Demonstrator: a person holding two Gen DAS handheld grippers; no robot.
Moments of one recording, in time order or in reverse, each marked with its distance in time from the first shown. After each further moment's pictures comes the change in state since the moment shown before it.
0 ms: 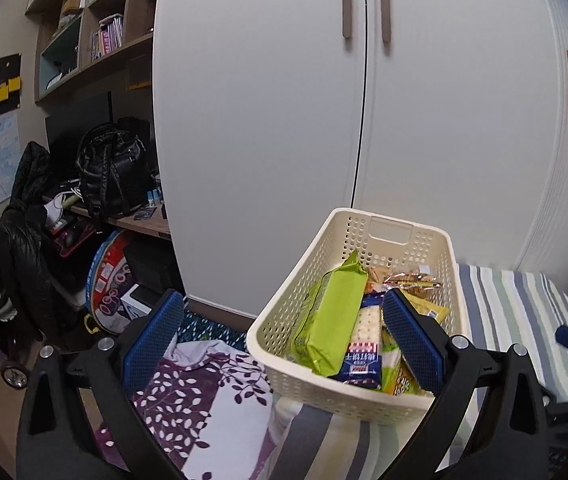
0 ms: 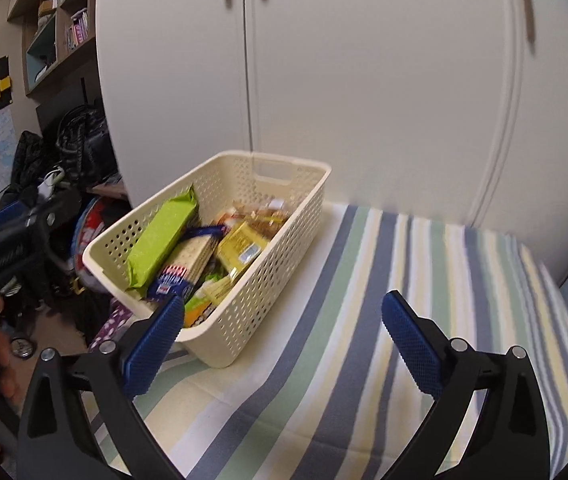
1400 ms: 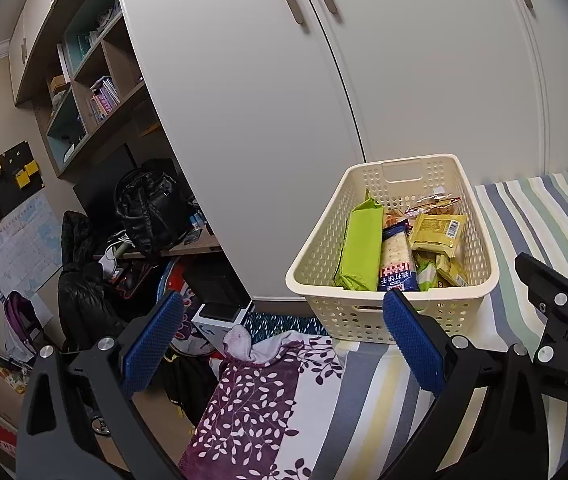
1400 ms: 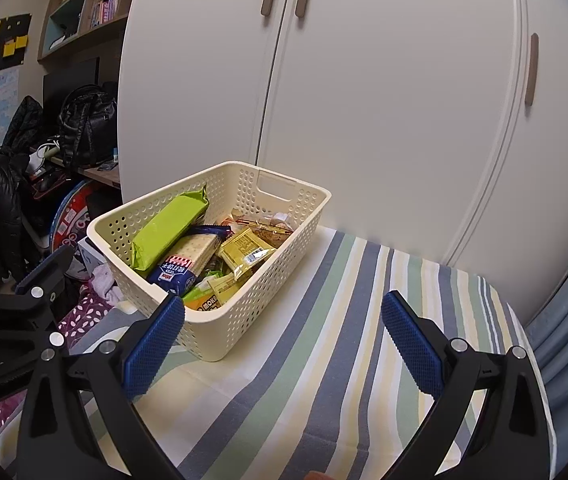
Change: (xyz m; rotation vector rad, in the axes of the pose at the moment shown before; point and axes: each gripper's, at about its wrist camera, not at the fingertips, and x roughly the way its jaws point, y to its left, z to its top) left arm -0.038 -0.031 -0.044 0.287 -0.005 0.196; right arm -0.025 0.027 -0.014 -0.160 -0.062 -0.075
